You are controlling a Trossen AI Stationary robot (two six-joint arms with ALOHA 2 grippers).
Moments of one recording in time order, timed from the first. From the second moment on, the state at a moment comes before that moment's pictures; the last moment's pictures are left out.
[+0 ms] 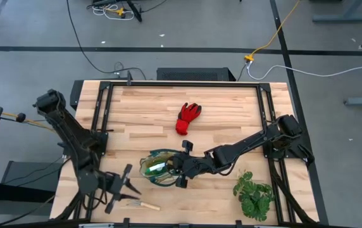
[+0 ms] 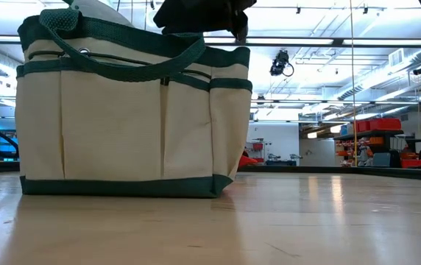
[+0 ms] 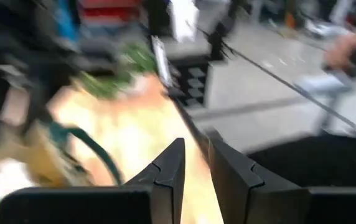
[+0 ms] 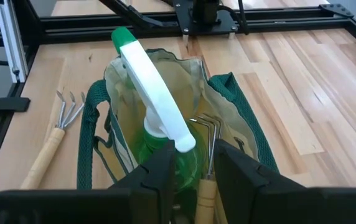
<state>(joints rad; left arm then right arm) -0.99 1.21 0.65 0.30 -0.64 -0.23 0.38 1.89 1.44 -0.18 0.44 0.28</state>
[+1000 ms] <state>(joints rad) -0.98 1.57 0.89 -0.11 -0.33 -0.56 0.38 1.89 1.44 -0.17 0.44 0.28</state>
